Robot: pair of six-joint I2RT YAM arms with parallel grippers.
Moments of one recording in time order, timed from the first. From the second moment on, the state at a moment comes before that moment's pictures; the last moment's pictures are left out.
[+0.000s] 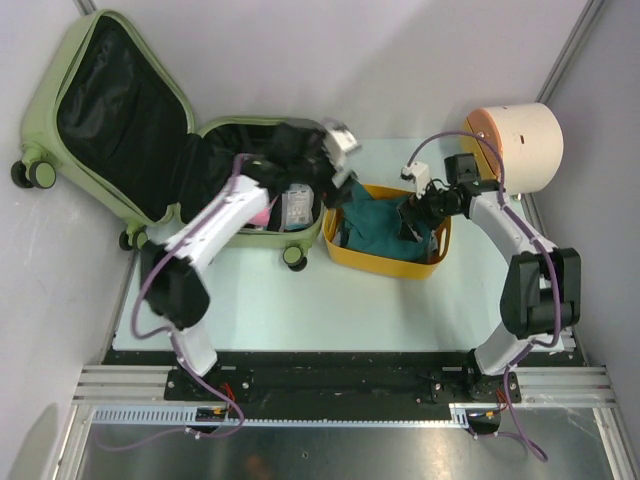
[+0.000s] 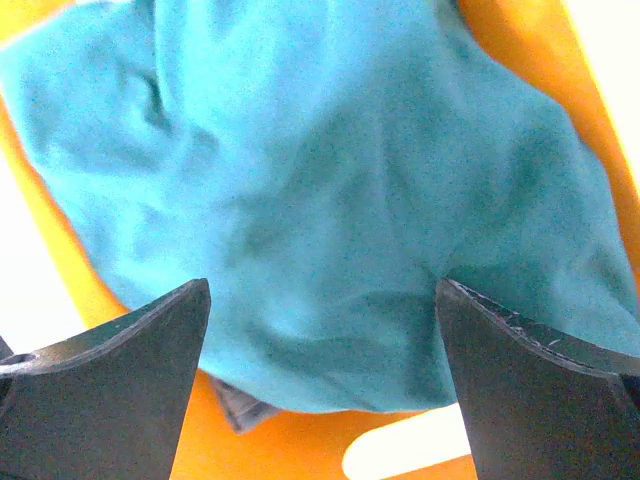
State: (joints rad) left arm -0.58 1.83 1.72 -0.53 0.43 0.38; right arm 0.14 1.67 1.30 -0.66 -0.59 -0.58
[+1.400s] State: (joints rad) left arm -0.06 2.11 1.93 -0.71 0.33 0.53; right arm 0.14 1.58 1.35 -0.34 -0.60 -0.10
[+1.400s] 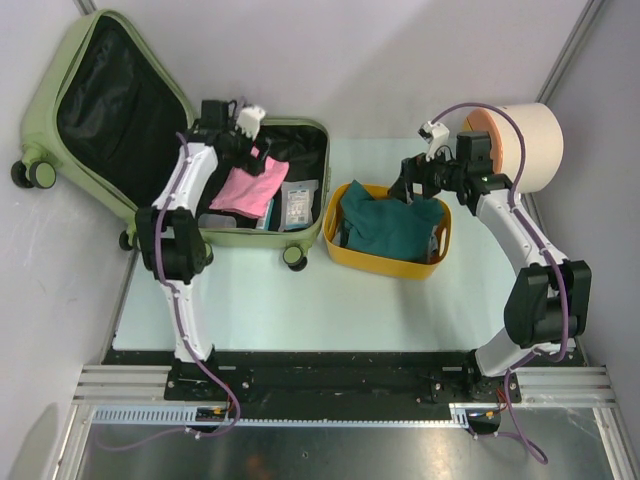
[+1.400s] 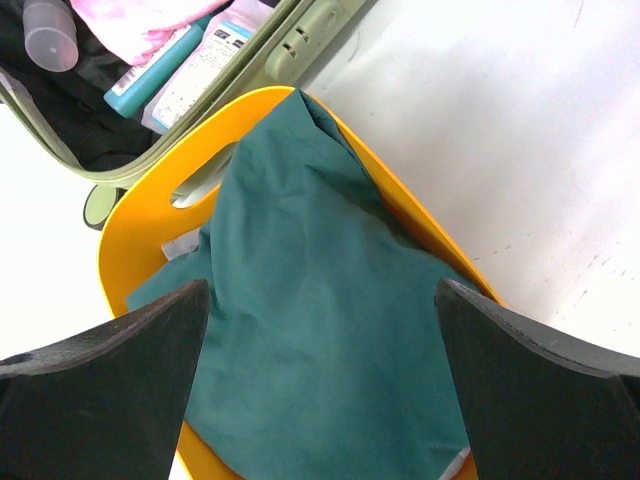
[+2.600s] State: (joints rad) left arm -0.16 2.57 2.37 -0.64 0.14 0.13; right arm 0.13 1.64 1.35 -0.31 -0.61 -0.03
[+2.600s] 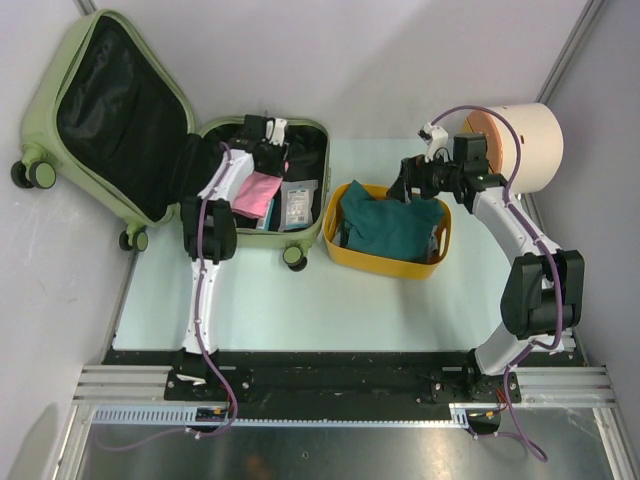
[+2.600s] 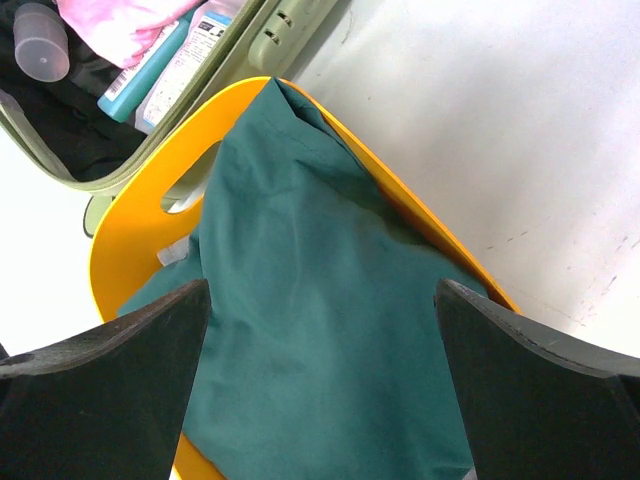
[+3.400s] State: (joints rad) left arm -0.12 2.13 2.22 -0.66 0.62 0.19; right arm 0.07 1.64 1.35 -0.31 -0.68 0.07
